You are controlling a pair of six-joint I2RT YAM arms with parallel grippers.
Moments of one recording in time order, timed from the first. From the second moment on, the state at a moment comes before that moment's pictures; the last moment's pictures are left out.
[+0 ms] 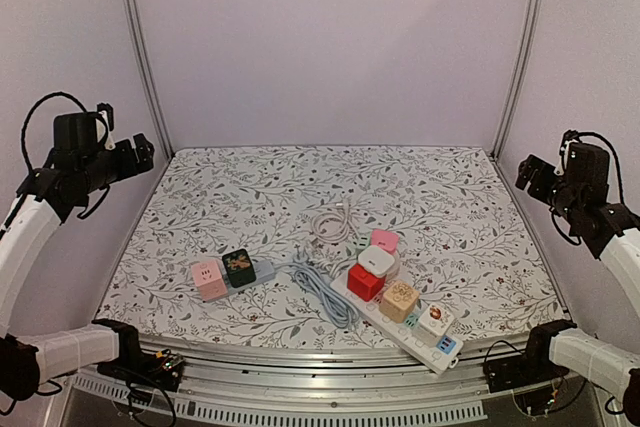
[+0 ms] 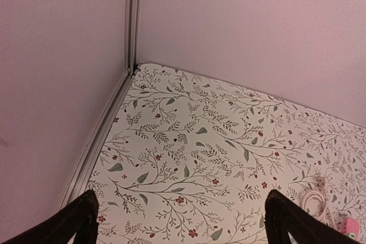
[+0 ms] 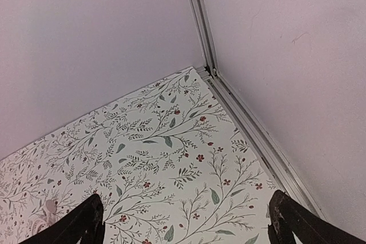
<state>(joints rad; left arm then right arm) -0.08 0.94 1.03 -0.52 -0.16 -0.29 0.08 0.79 0.79 -0.37 0.29 0.34</state>
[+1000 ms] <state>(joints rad) -0.34 1.10 0.84 -0.42 0.06 -0.48 0.48 1.11 0.98 -0.55 0.10 0.35</state>
